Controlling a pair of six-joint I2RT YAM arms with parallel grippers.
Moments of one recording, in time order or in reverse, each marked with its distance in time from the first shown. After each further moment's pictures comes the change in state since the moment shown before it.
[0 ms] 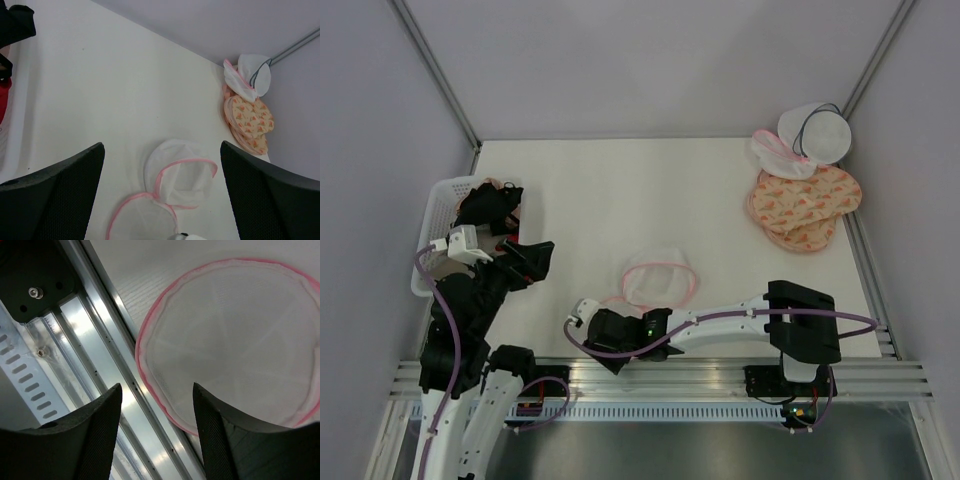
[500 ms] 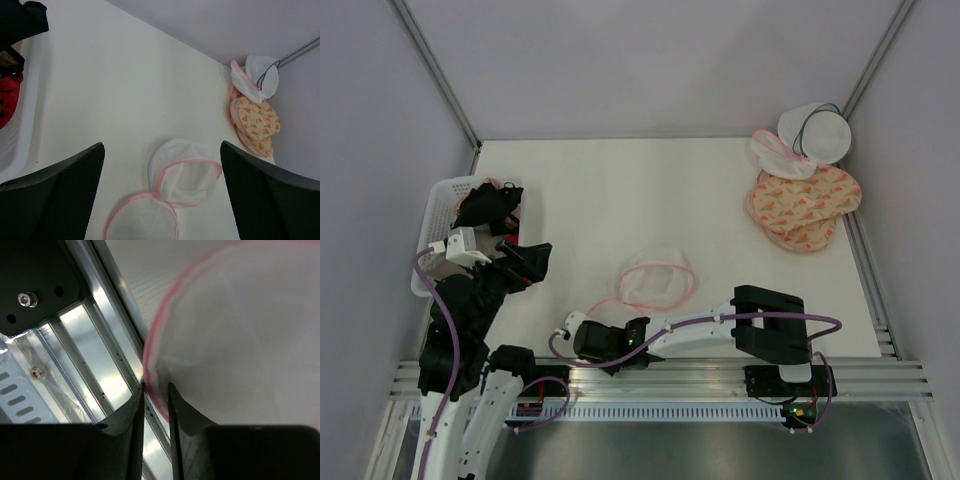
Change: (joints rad) left arm 0.000 -0.014 0.014 -0.041 -0.038 0.000; right arm 0.034 0.176 0.102 -0.003 -0.007 -0.008
